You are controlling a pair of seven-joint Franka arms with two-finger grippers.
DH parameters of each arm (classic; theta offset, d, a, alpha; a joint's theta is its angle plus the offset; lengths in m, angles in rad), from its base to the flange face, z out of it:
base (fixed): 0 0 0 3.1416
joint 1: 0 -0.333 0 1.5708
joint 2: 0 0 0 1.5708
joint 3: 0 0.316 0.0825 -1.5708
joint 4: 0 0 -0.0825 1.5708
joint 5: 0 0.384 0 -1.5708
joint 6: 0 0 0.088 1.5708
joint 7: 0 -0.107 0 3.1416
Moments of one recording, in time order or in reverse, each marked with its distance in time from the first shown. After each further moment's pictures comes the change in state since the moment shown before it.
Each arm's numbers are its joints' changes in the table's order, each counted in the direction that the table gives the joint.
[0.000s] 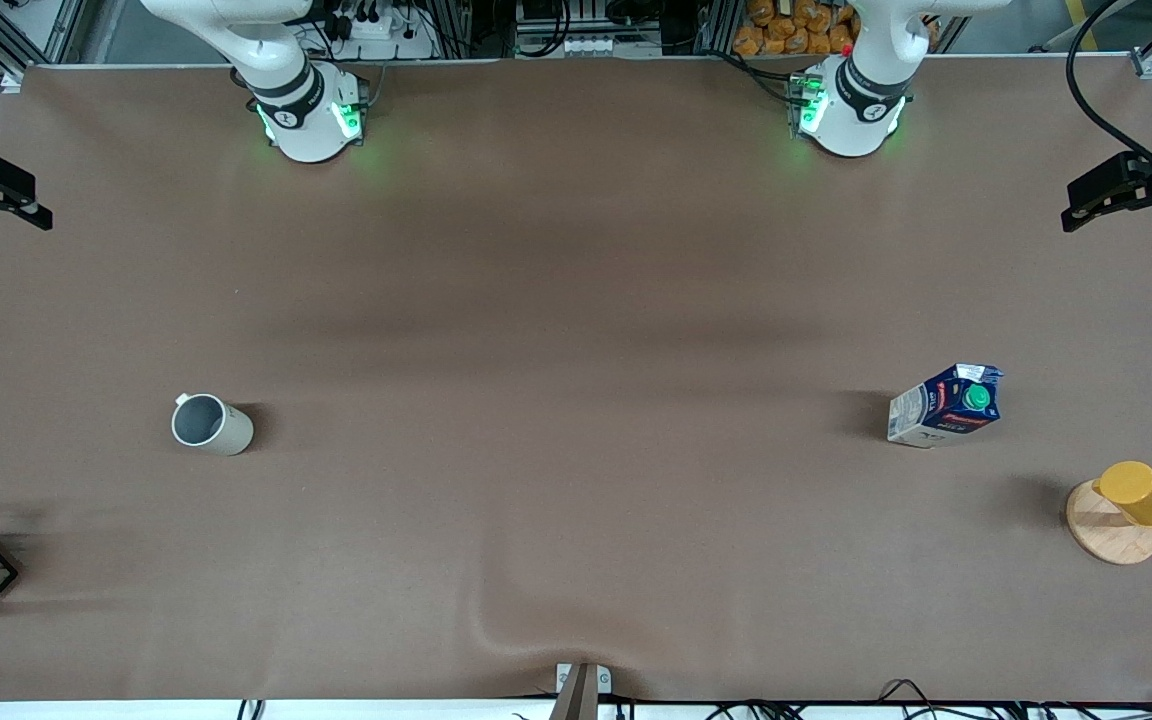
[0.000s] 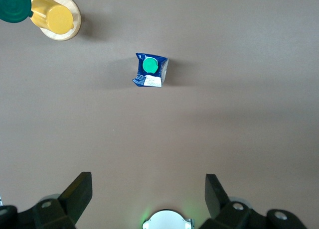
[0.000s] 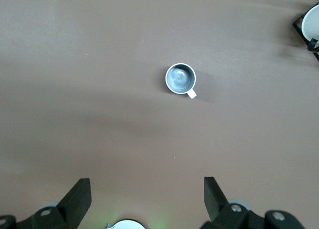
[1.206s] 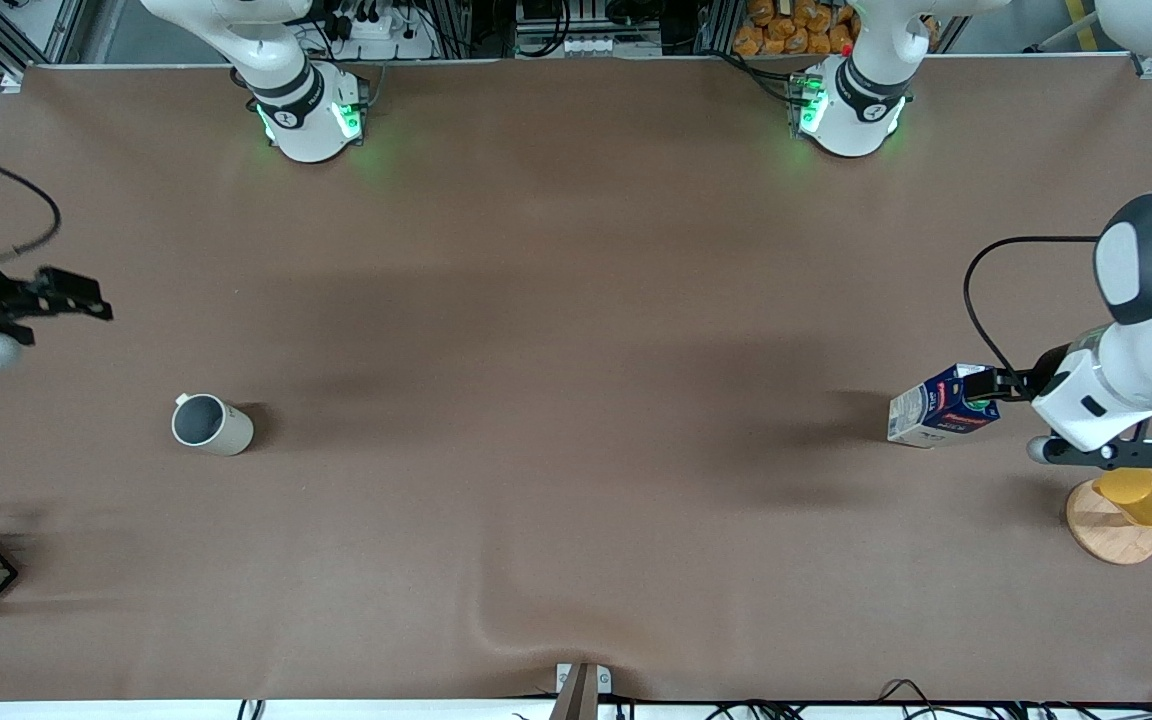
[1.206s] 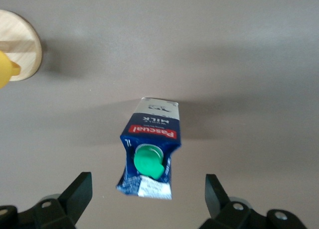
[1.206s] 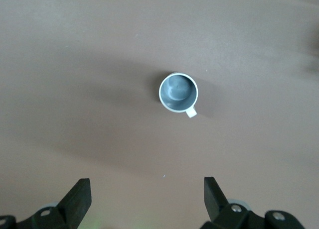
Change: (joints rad) left arm -0.030 0.346 0.002 0.159 0.000 -0.460 -0.058; right arm 0.005 0.247 -0.005 0.012 -0.001 -0.157 0.102
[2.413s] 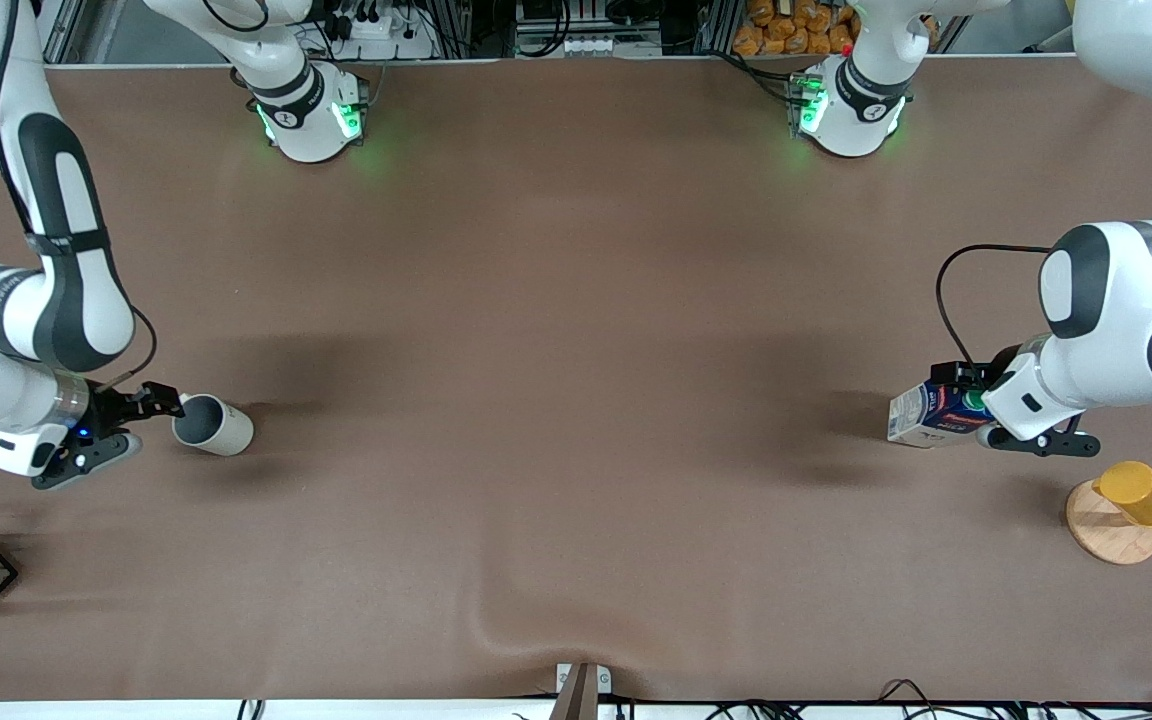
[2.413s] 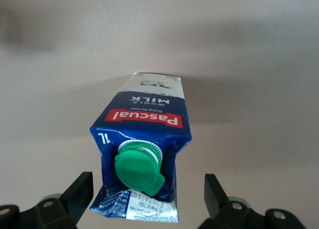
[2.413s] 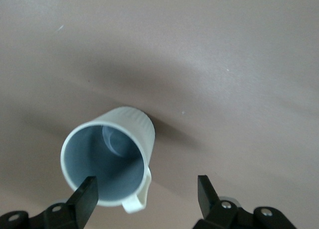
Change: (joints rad) left arm 0.000 0.001 -0.002 0.154 0.010 -0.065 -0.033; right arm 0.080 0.276 -0.002 0.251 0.051 -0.588 0.269
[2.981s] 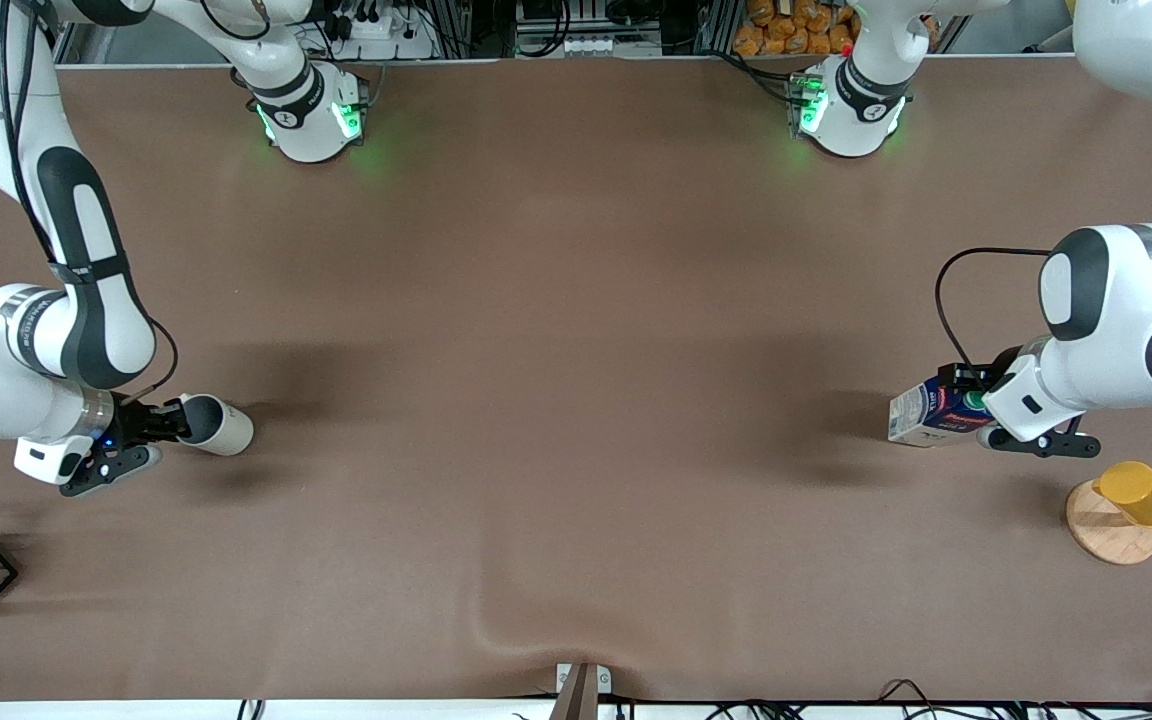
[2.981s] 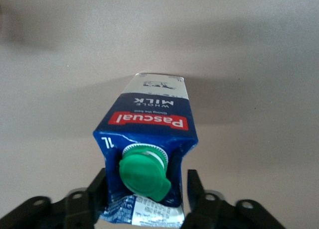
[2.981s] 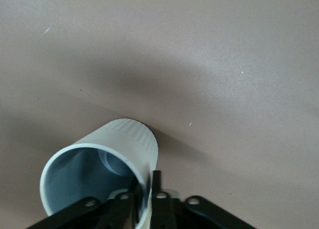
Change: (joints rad) left arm -0.004 0.008 0.002 -0.001 0.003 -0.006 0.000; right arm 0.000 0.050 0.000 -0.003 0.035 -0.038 0.001
